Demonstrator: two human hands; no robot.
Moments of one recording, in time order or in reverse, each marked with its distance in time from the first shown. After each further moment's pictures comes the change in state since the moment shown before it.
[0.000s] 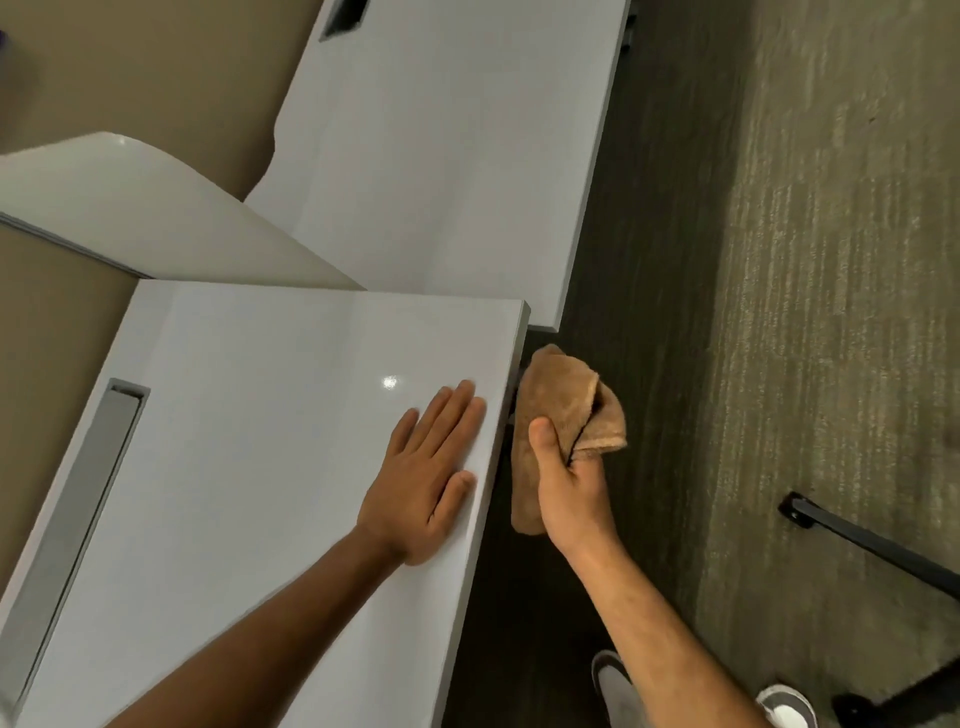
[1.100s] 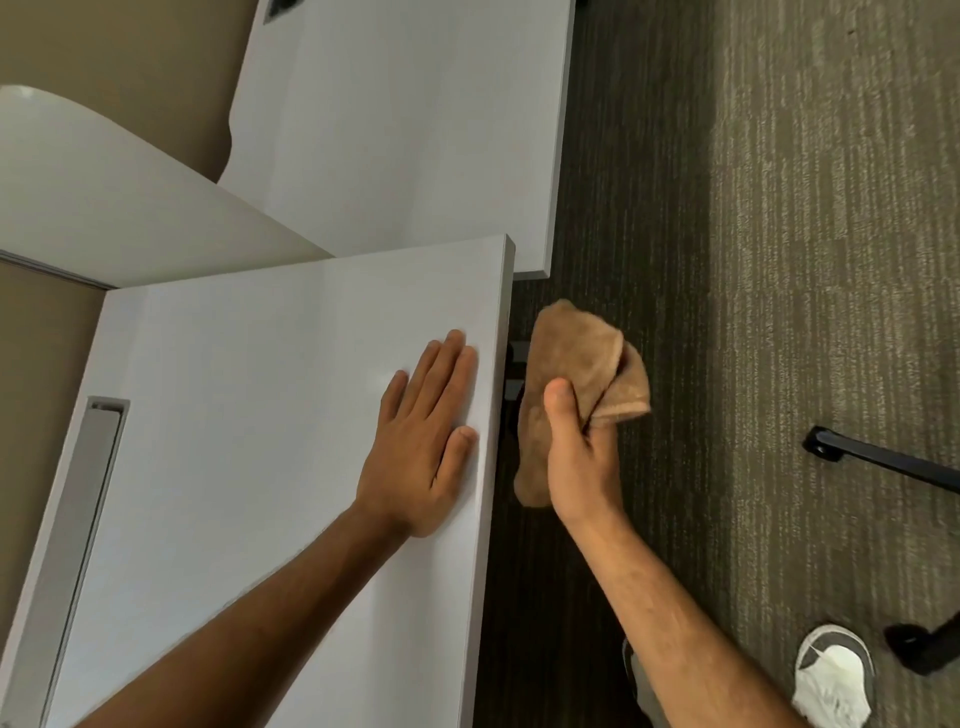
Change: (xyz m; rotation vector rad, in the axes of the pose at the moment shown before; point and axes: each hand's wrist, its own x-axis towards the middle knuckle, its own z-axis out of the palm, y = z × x) left_hand -0.001 0.000 0.006 0.016 0.040 0.035; right_hand -0.011 0.038 0.008 0.098 0.148 -0.137
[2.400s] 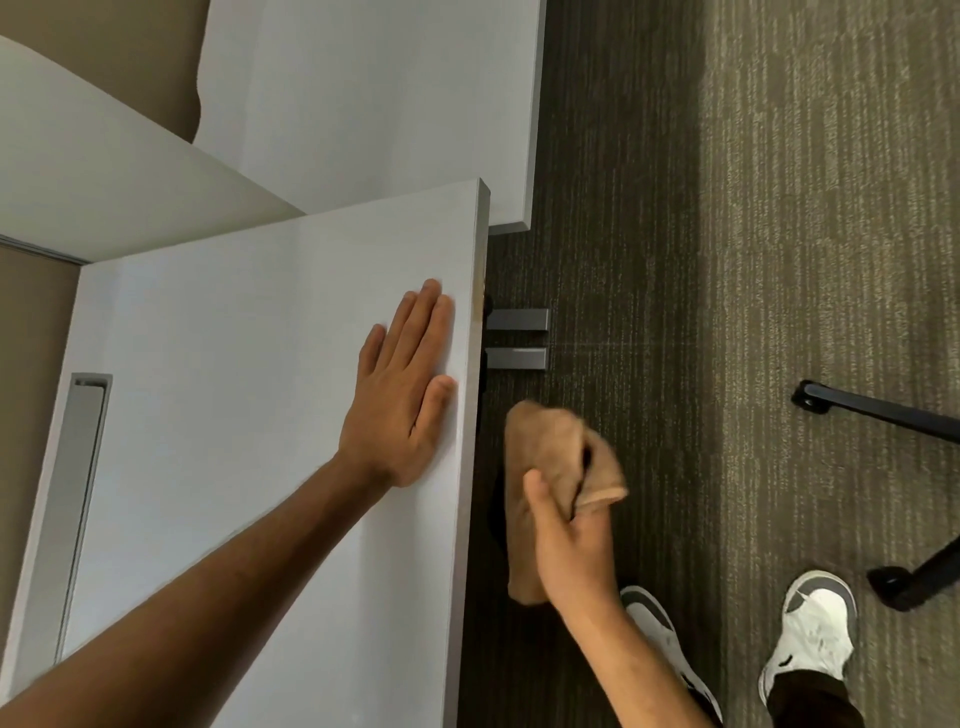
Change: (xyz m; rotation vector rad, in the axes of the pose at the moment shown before) left_hand 0.000 0.002 0.002 0.001 0.012 -0.003; right_hand -0.107 0.045 -0.030 -0.040 0.039 0.122
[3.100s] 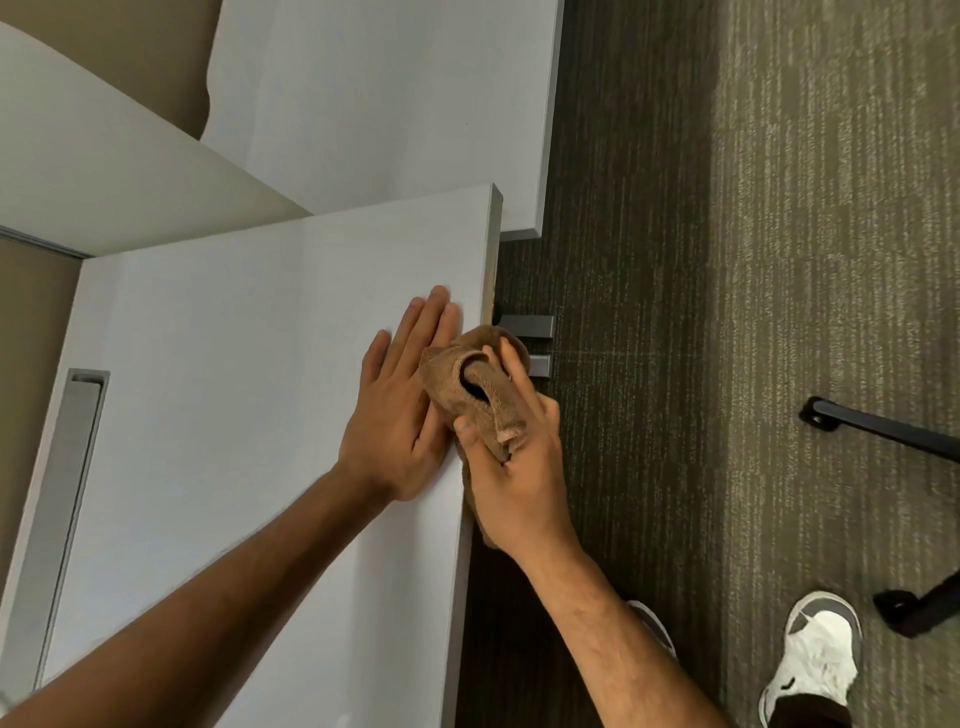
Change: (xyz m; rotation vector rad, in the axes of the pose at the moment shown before) left_hand 0.002 0.001 -0.001 -0.026 -0.006 0.010; right_hand 0.051 -0.041 0.051 -0.287 -0.130 -0.307
